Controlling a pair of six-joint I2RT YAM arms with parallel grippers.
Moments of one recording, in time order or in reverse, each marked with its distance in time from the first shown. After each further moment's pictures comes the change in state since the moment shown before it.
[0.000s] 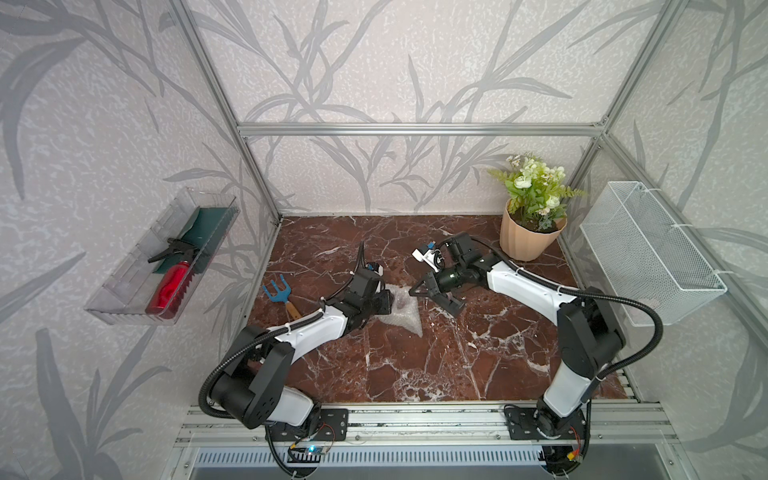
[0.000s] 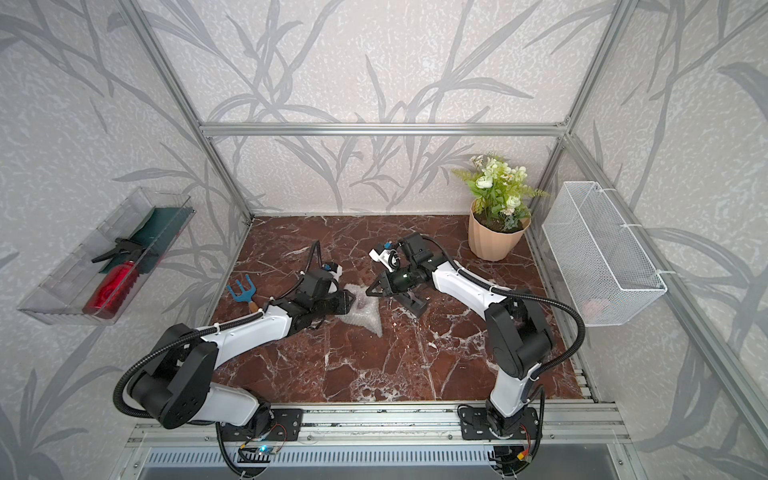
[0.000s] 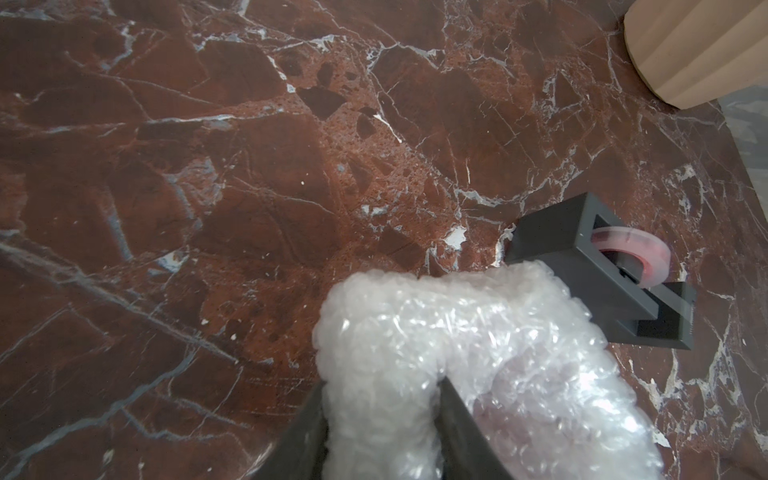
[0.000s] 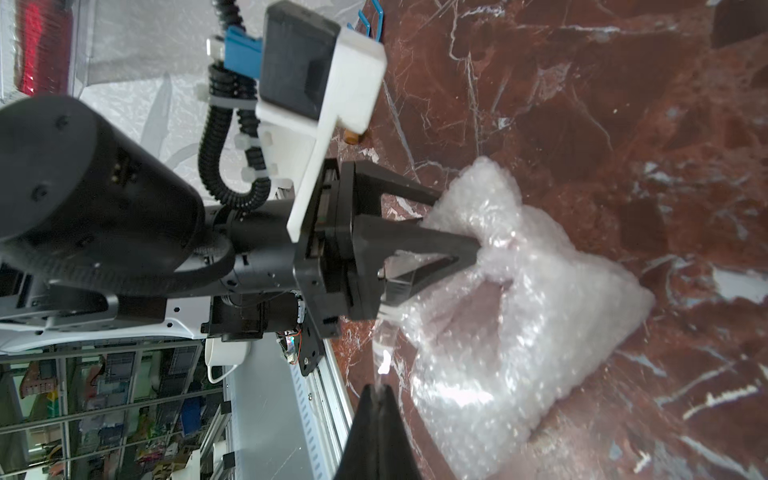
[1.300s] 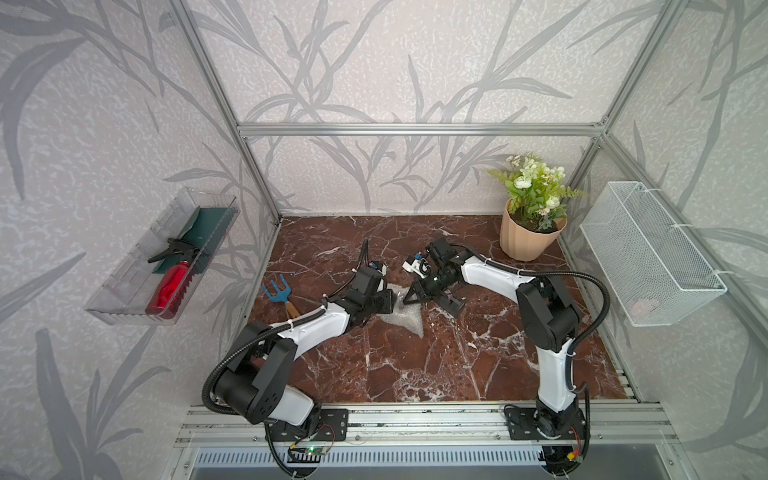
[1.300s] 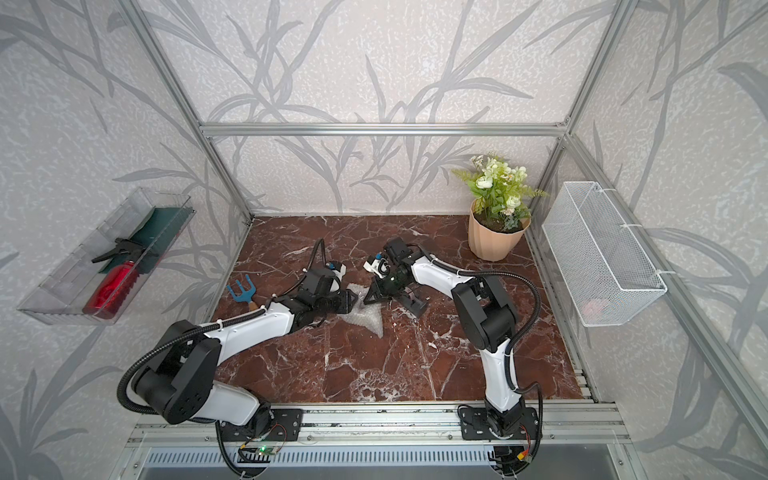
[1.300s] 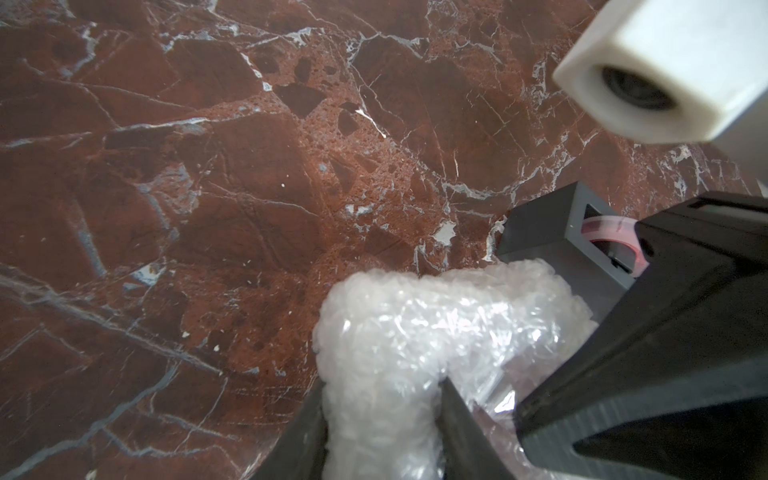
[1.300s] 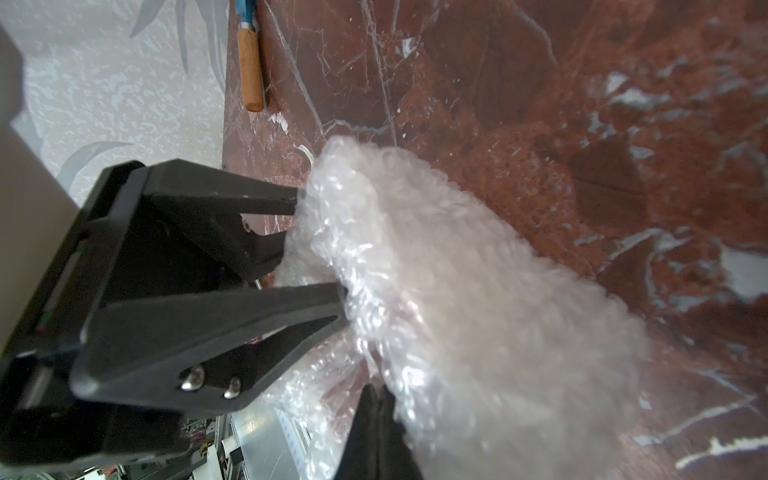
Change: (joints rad) left arm -0.003 0.019 0.032 -0.030 0.019 0.029; right arm 0.034 0.241 0.159 -0.160 0.095 0.014
